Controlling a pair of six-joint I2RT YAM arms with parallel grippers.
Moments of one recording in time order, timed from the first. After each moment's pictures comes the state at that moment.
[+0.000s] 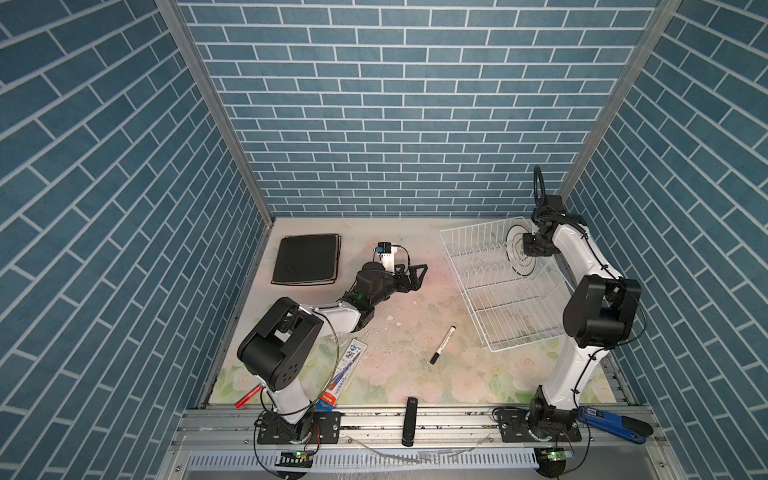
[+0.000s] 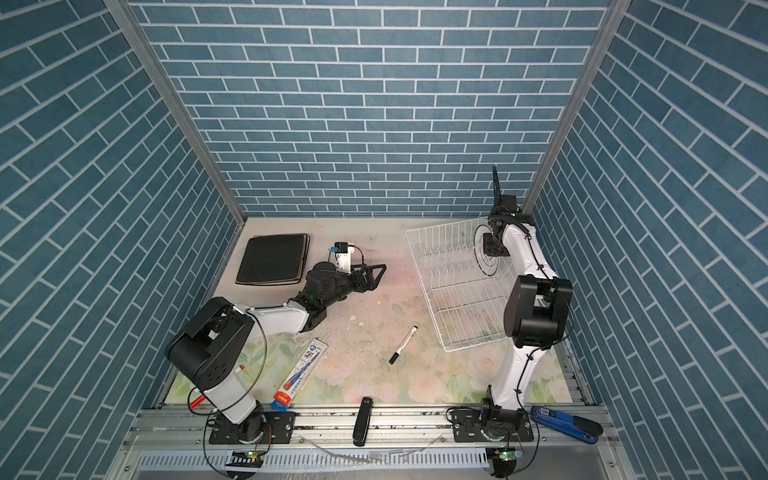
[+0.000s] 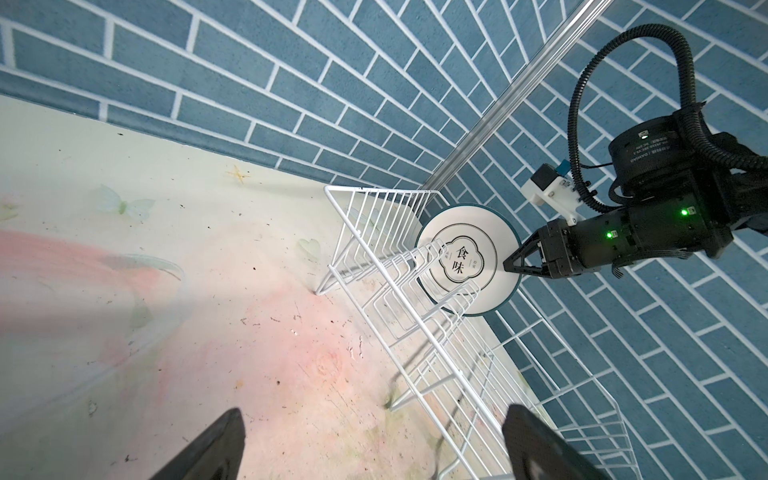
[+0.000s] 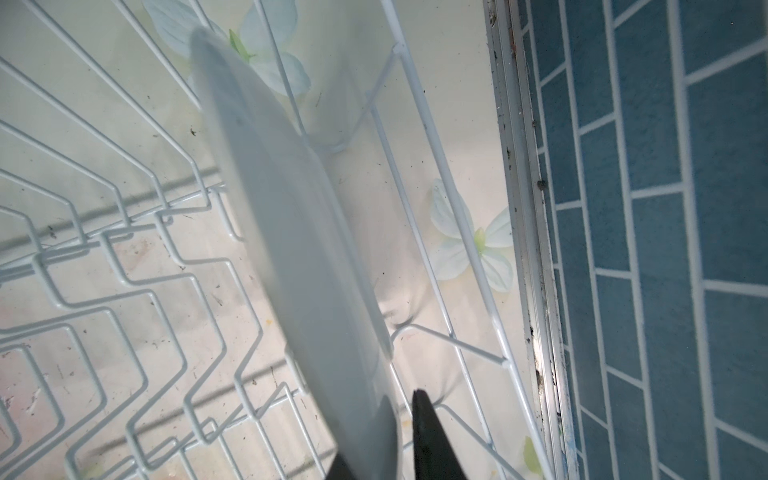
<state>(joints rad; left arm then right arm) -0.60 1.71 0.79 0.74 0.21 -0.63 -0.03 1.95 1.77 -0.93 0.19 -0.04</state>
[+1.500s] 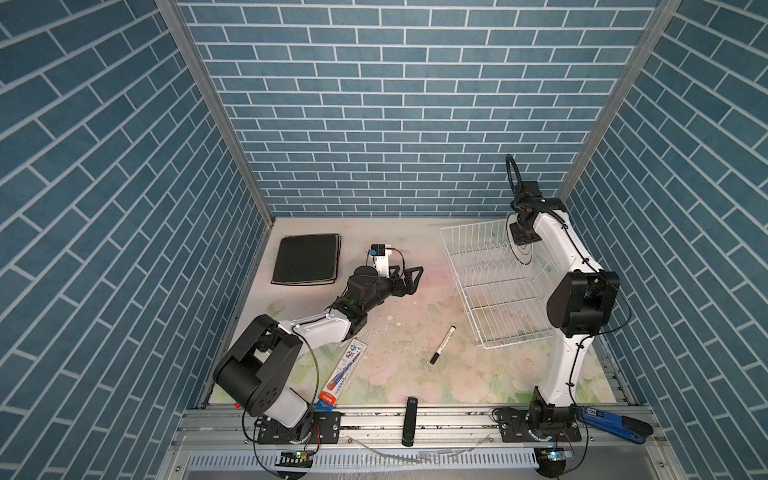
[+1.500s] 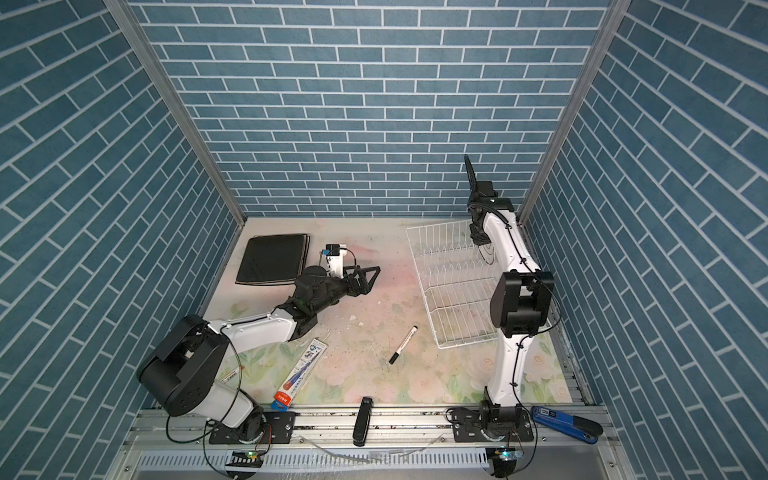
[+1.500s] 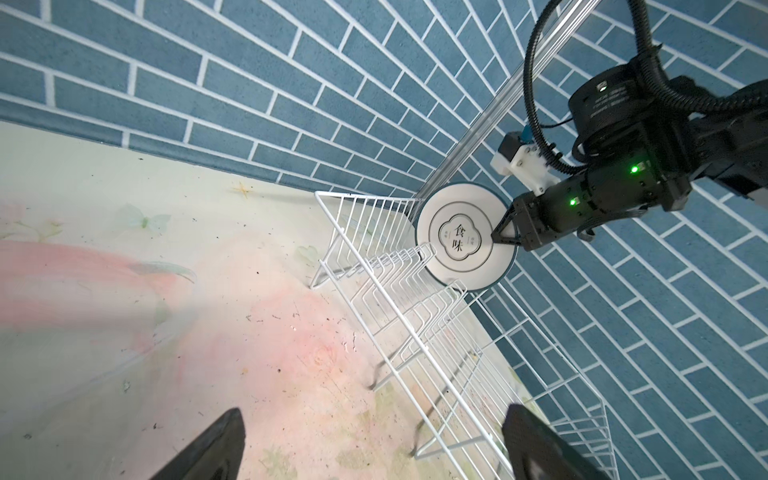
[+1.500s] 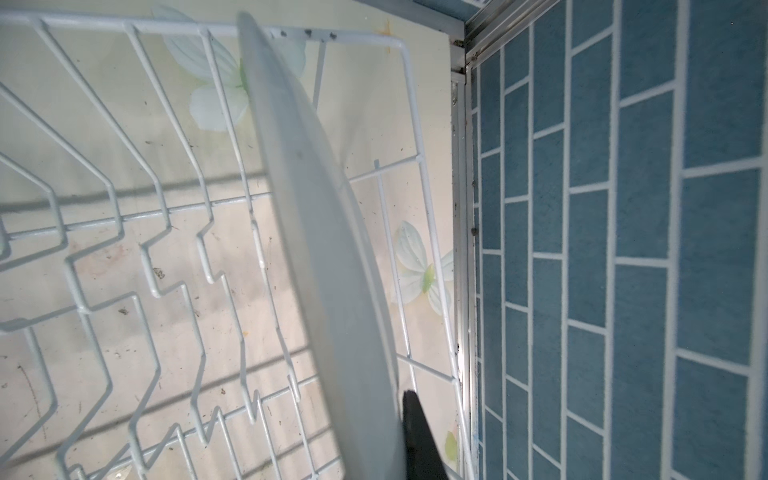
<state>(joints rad) -0.61 1.52 0.68 0.66 0.18 -0.60 0.12 2.06 2.06 -1.11 0.46 -0.14</state>
